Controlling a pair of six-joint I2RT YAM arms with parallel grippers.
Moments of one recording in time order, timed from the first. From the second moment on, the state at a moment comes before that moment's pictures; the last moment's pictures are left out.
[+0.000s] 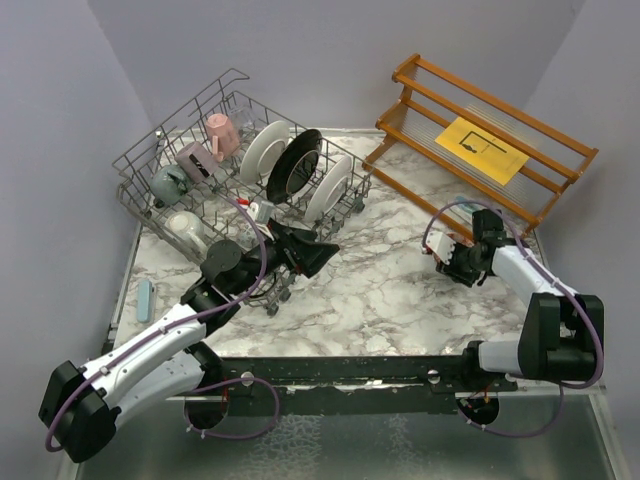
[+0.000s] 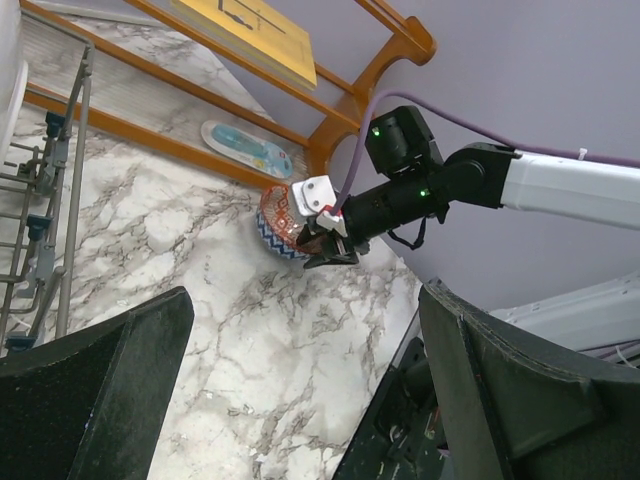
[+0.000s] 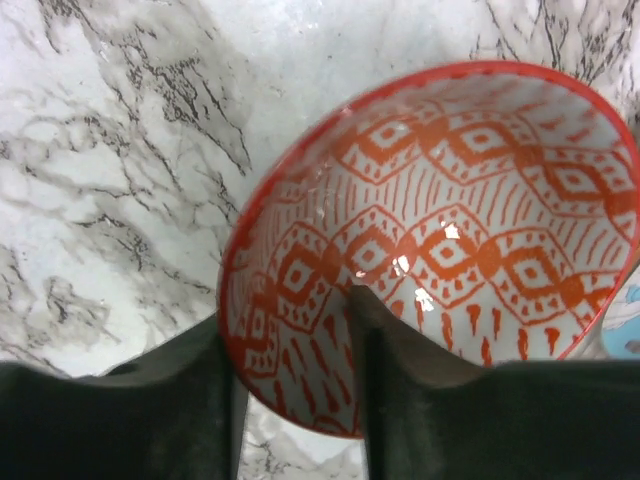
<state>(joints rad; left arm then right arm) -0.72 0.84 0.51 0.42 0.22 -0.69 -0.06 1.31 0.68 -0.59 -0.25 -1.20</state>
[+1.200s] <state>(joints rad) -0.91 1.04 0.53 0.61 0.64 0.17 0.12 1.31 0.92 -1.33 -0.97 -1.75</state>
